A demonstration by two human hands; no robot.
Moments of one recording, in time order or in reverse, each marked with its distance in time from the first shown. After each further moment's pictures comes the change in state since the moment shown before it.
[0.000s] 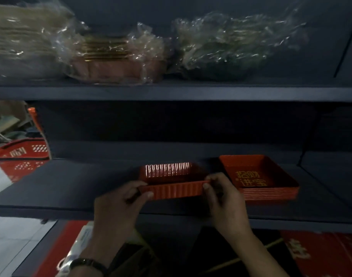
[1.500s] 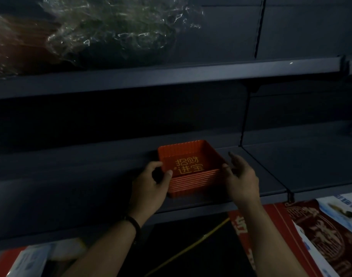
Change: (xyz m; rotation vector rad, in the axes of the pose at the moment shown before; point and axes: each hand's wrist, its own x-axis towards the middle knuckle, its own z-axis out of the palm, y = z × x) left_hand 0.013 0.103 0.228 -0.156 -0.349 -0.063; right_hand 0.030 0.120 -0.186 -0.074 0.301 0.463
